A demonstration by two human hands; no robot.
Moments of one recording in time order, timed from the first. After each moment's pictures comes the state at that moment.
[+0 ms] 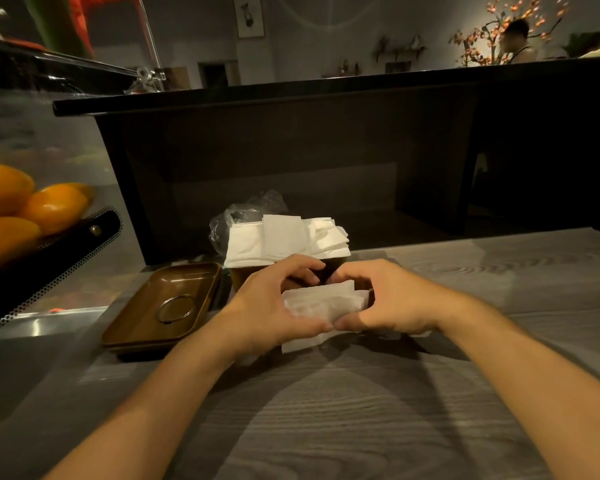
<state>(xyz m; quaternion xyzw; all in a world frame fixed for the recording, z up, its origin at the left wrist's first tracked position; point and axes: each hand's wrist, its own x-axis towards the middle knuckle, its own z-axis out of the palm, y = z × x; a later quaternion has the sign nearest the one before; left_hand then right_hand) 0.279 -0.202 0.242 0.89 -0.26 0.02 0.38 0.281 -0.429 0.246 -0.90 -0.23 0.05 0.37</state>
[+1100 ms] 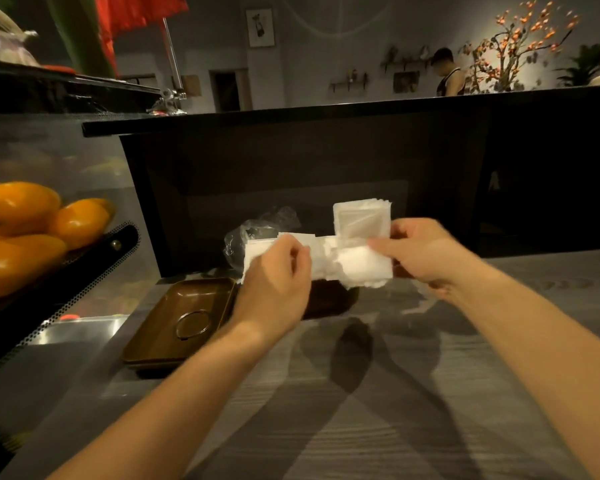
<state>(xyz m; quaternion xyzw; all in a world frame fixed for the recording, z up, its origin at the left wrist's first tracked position) 0.287 -0.216 0.272 0.85 -0.16 0.22 0.44 0.297 -0.420 0.306 -0.83 0.03 -0.08 0.55</state>
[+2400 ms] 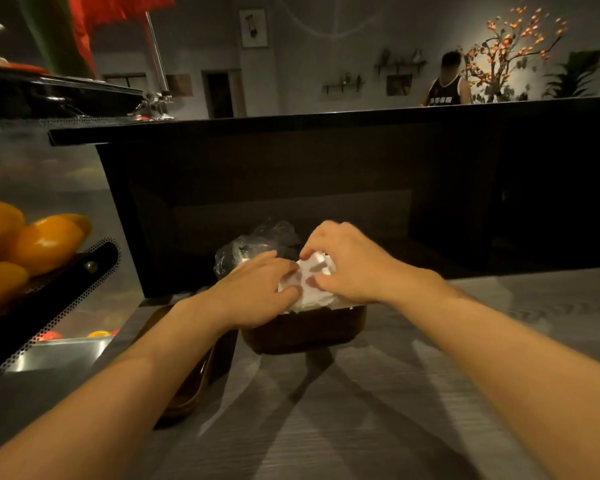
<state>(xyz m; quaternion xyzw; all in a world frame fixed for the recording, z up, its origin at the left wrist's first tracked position) 0.373 -0.183 0.295 0.97 -0.22 0.04 0.09 0.371 -0.370 0.307 -0.95 -0.22 -0.12 0.16</state>
